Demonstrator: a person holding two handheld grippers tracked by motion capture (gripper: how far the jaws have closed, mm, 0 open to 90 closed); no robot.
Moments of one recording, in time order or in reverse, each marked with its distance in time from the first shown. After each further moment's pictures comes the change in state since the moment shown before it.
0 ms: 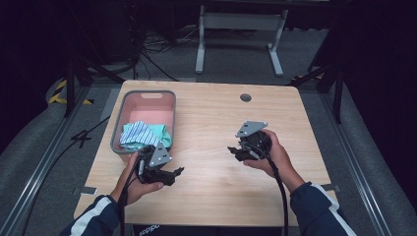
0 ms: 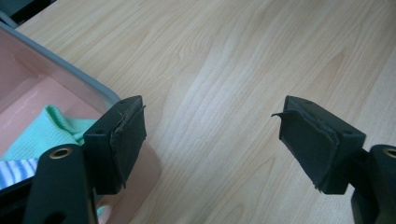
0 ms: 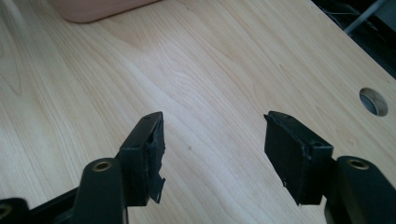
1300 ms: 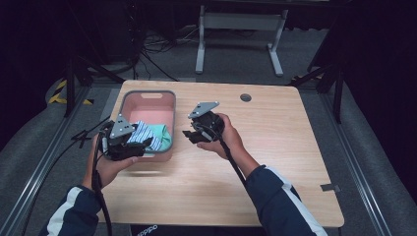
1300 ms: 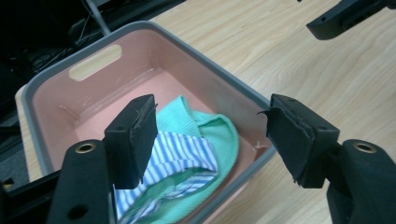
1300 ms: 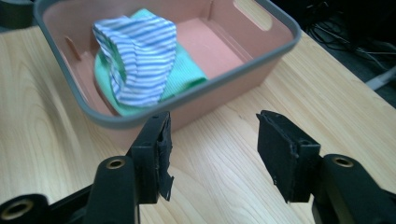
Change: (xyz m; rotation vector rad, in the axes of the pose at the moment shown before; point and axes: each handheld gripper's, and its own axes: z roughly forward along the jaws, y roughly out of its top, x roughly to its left) left arm 0.071 0.005 -0.063 -0.048 0.194 -0.184; right arm 0.036 0.111 0.056 -0.113 0.105 0.005
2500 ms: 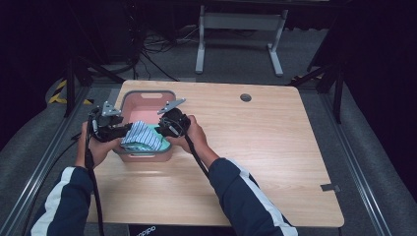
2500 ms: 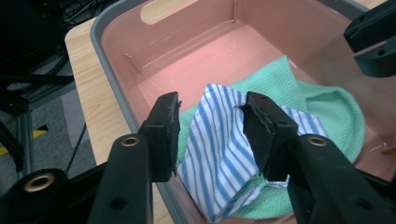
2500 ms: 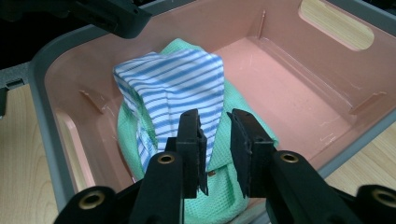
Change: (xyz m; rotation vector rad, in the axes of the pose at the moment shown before) left arm 0.083 -0.020 0.036 0.156 0.114 -0.094; right arm 0.021 0.035 0.102 -0.030 0.162 0.108
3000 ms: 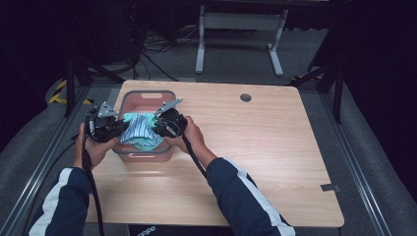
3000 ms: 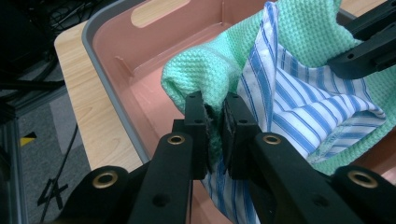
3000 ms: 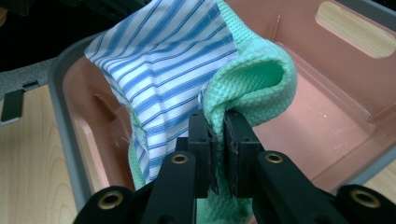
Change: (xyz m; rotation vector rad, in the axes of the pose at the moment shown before) left arm 0.004 -0.003 -0.004 -0.008 -0.041 0.014; right arm 0.005 0.004 0.004 -0.001 0.032 -0.006
